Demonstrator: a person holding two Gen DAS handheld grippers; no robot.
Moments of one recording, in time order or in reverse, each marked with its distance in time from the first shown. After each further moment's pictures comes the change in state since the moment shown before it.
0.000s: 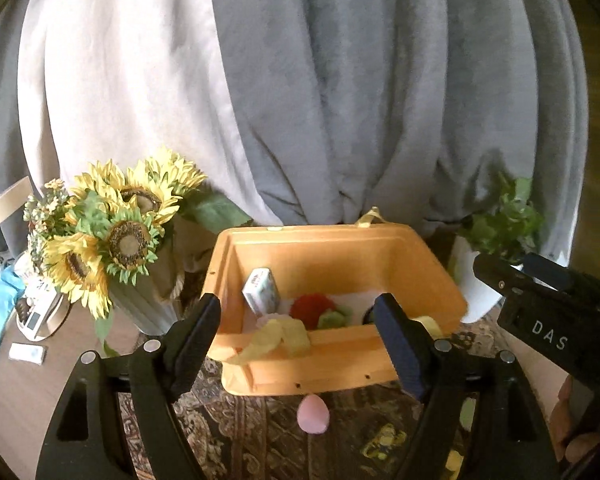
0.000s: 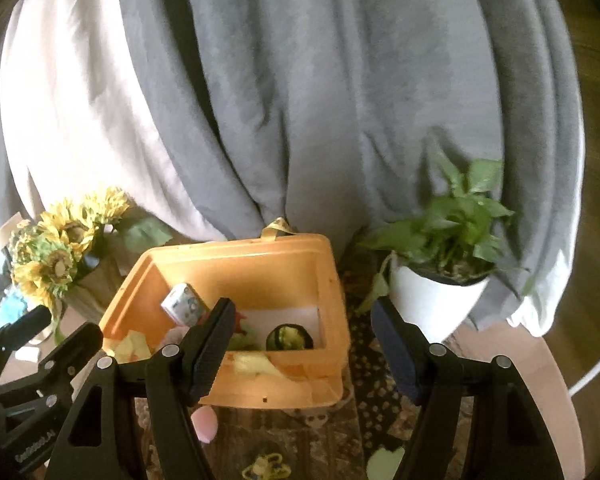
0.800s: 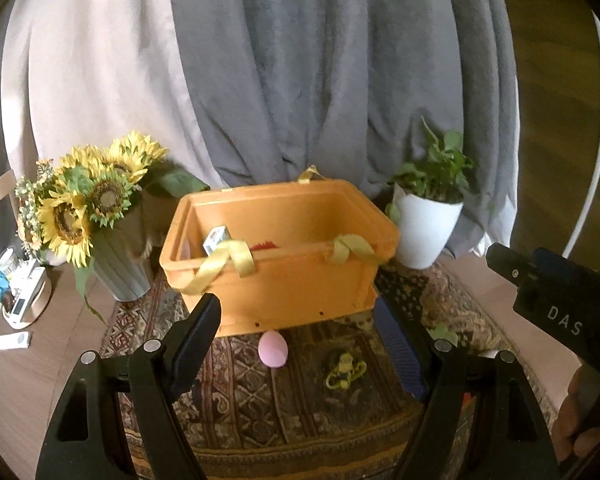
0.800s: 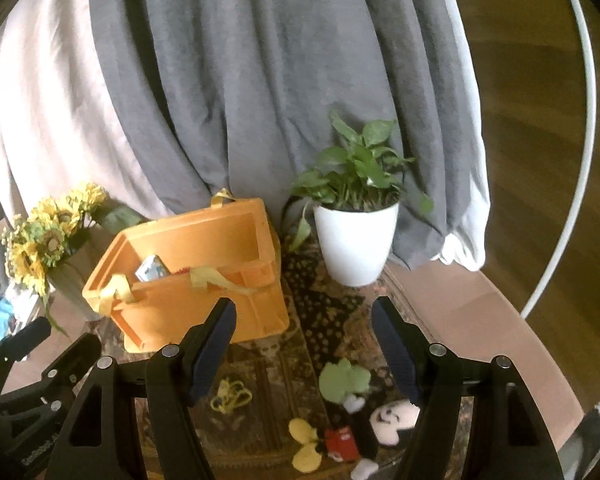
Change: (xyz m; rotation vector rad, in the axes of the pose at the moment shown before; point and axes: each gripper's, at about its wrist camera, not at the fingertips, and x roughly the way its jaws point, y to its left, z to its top) left arm -0.057 -0.025 -0.068 0.090 0.019 -0.130; right arm -0.085 -0.034 -0.080 0.110 -0.014 -0.156
